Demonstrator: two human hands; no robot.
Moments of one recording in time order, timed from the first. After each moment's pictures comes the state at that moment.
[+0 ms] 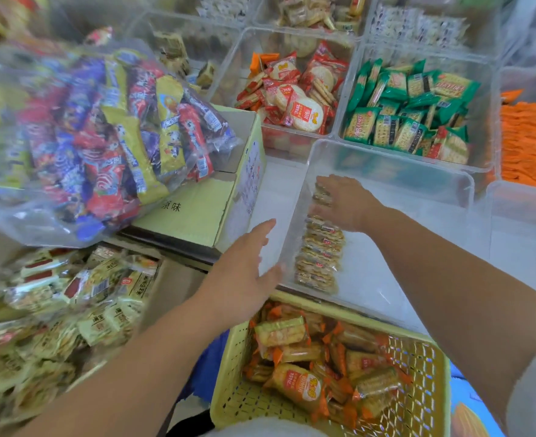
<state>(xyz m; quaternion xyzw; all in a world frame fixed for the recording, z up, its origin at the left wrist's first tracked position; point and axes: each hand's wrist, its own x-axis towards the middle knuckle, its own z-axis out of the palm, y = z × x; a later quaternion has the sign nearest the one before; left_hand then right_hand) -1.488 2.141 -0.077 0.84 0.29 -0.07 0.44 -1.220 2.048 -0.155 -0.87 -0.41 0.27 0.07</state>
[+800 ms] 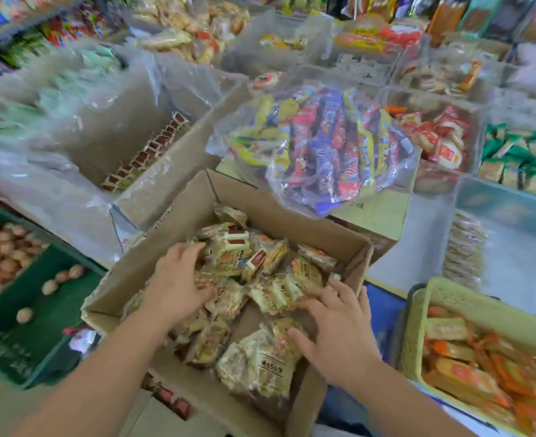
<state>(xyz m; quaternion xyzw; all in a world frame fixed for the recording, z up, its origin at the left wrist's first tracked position) -1.837 2.382 -0.085 0.87 0.46 -0.04 0.19 -1.658 2.134 -0.083 -0.86 -0.49 0.15 0.06</state>
